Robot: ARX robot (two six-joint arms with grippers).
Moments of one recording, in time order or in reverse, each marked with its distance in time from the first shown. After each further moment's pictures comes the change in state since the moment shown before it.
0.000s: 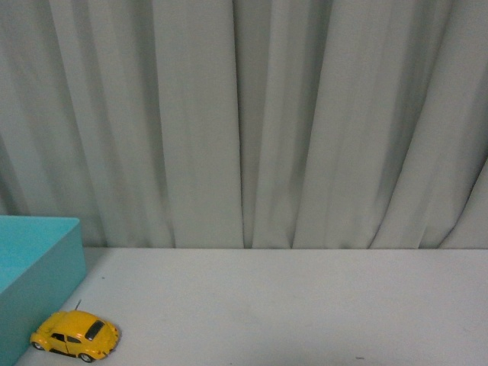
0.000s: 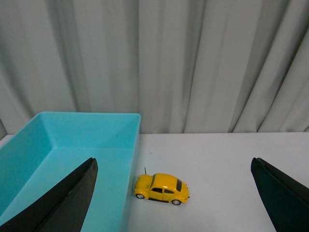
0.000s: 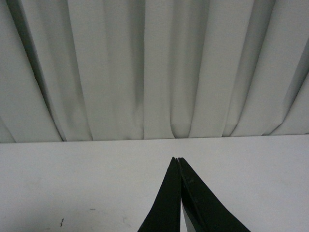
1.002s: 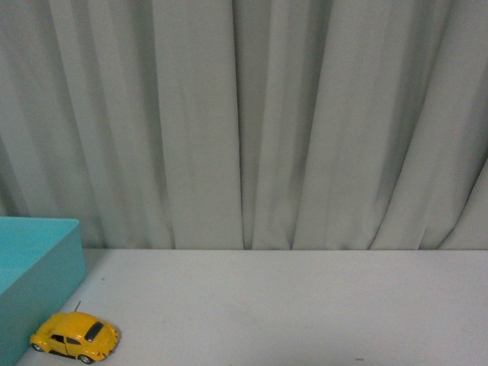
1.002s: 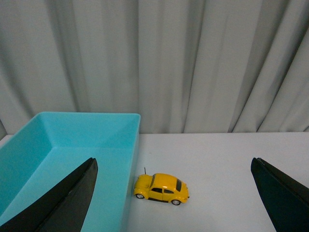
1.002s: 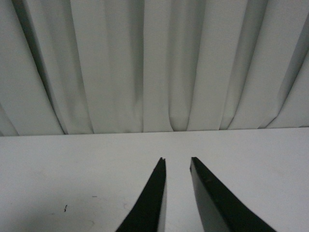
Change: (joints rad) left arm 0.000 0.000 0.000 0.000 0.000 0.000; right arm 0.000 -0.365 0.000 -0.372 0.001 0.000
